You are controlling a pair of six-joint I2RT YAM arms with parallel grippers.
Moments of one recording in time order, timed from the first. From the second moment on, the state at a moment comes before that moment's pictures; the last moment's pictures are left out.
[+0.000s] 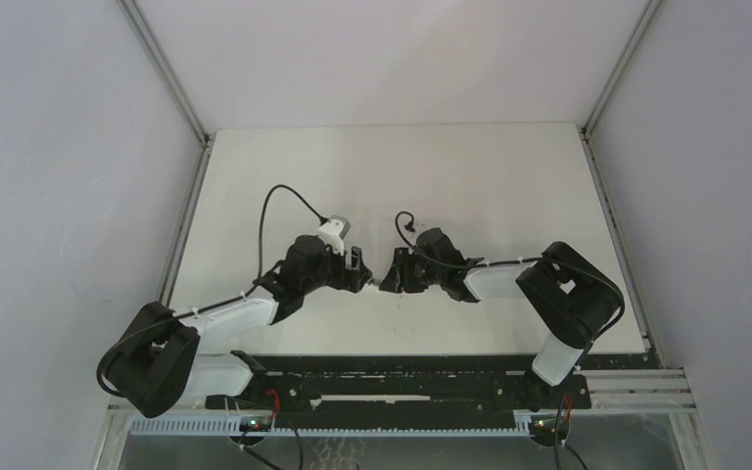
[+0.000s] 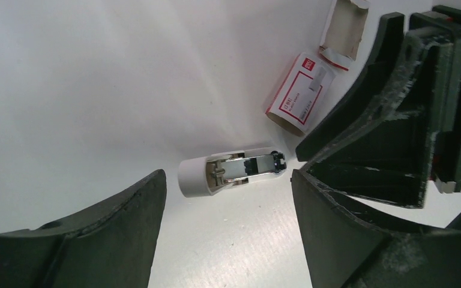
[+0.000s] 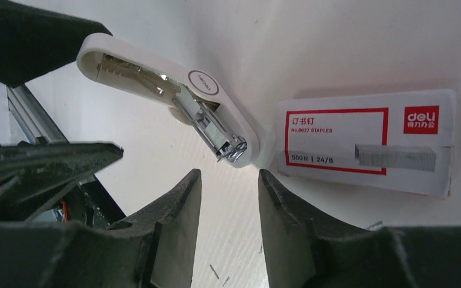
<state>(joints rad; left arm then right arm) -0.62 1.25 0.47 0.25 0.08 -0.32 0.73 1.68 0.68 0.31 -0.30 0.71</state>
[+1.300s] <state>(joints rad) -0.76 1.23 0.52 0.31 0.16 -0.25 0.70 1.69 0.72 0.26 -0.28 0.66</state>
